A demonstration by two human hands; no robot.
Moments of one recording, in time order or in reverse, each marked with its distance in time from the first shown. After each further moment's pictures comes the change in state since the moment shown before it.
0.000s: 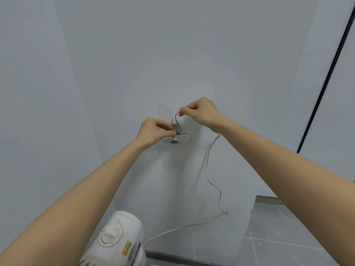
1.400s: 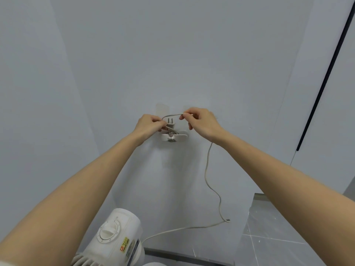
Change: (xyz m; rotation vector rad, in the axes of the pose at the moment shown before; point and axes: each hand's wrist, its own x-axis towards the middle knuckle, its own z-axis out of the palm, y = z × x) left_hand 0.009 0.007 -0.006 -0.067 -0.044 -0.120; right_hand -0.021 0.028 0.012 0.068 0.014 -0.048
